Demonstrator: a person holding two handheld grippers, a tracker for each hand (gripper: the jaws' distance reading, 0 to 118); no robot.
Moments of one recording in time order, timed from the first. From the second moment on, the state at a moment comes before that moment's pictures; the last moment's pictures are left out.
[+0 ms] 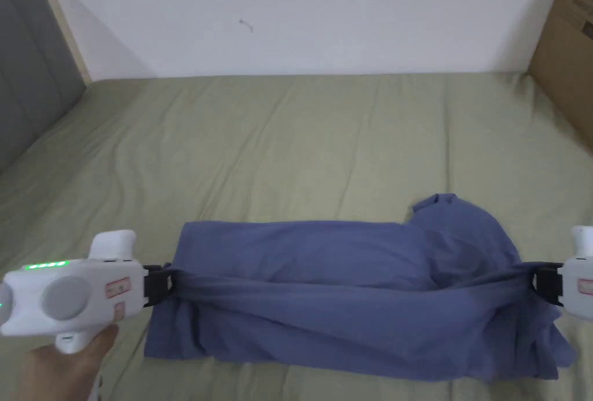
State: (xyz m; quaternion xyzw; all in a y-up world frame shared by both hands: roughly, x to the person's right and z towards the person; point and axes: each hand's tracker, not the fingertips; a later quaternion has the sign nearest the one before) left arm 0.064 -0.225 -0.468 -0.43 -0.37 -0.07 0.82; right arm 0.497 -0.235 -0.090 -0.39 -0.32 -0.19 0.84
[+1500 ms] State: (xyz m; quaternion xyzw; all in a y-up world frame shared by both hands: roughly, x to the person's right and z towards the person) left arm -0.036 -0.164 -0.301 -0.32 -0.40 -0.01 0.86; right arm 0.281 -0.145 0.037 -0.20 -0.26 -0.11 0.94
